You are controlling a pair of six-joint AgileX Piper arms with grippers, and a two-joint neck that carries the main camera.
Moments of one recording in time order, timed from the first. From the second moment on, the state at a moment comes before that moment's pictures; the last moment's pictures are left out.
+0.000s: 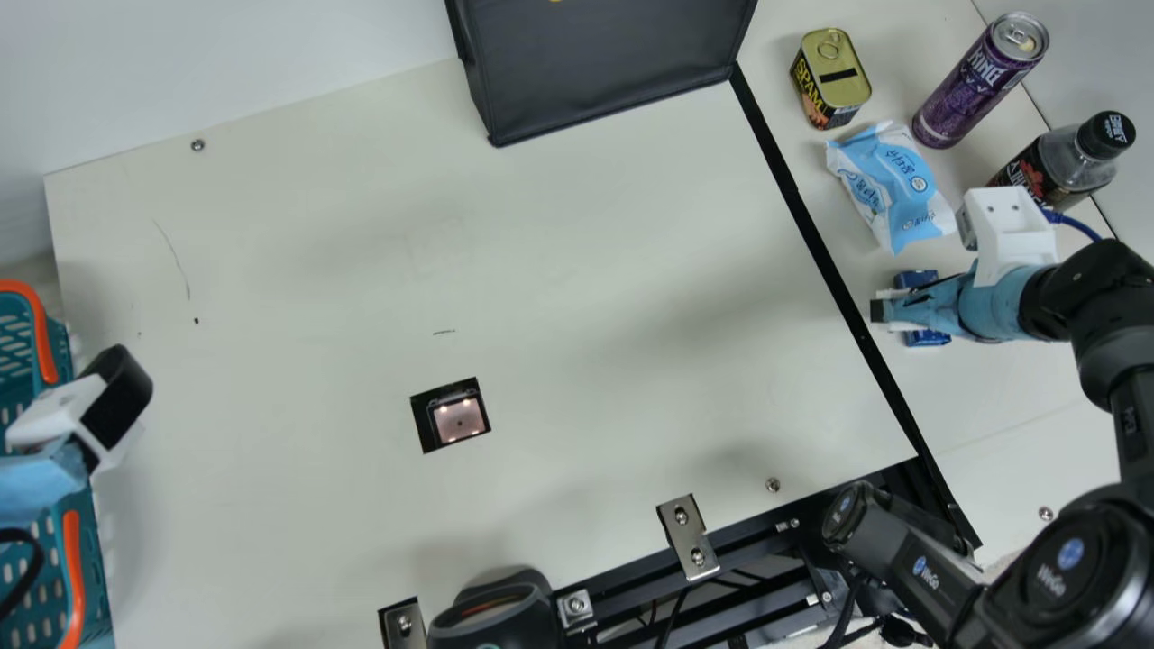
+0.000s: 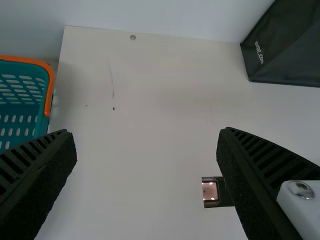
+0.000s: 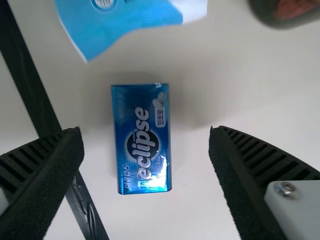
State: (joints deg) left arm -19.4 54.7 -67.3 3.0 61.3 -19.4; right arm -50.9 73.8 -37.5 11.3 38.4 -37.7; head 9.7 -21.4
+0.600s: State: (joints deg) left arm -19.4 54.7 -67.3 3.0 61.3 -19.4; right arm -43.9 57.9 -51.8 14.6 54.8 -29.2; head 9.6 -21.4
